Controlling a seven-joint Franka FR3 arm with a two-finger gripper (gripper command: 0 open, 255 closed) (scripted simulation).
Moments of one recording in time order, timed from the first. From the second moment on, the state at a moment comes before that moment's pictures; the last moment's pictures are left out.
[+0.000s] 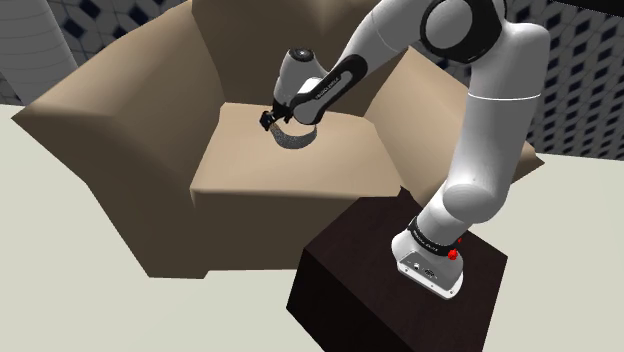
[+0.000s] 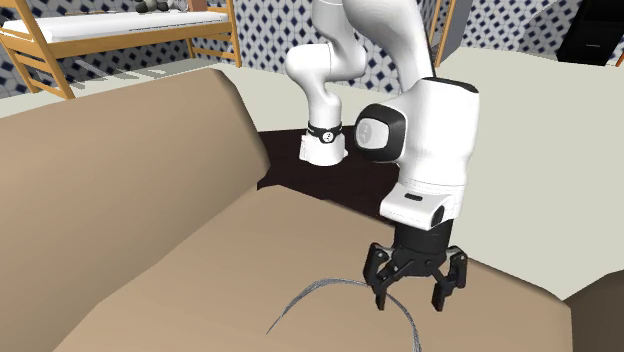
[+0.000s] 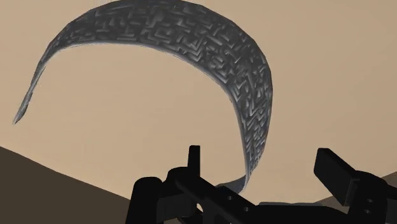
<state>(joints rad) 0.02 0.39 -0.01 -2.13 -0.43 2.85 0.52</state>
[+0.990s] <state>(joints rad) 0.06 0.49 -0.06 -2.09 -0.48 2.93 0.58</state>
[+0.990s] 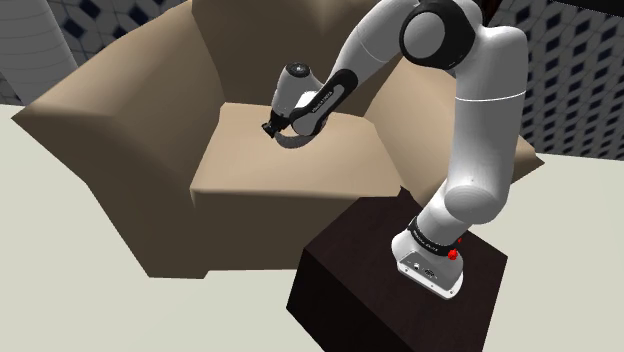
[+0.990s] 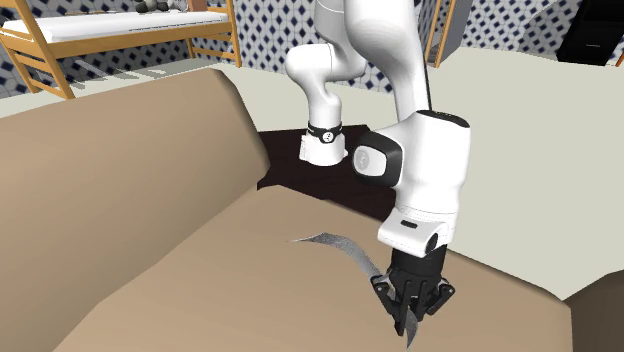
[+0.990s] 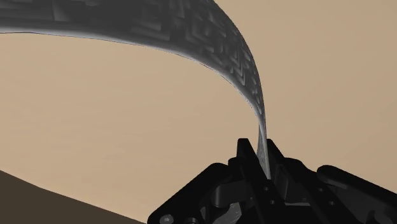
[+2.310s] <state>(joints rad) 0.00 0.34 0.02 -2.11 -0.40 2.78 0.49</state>
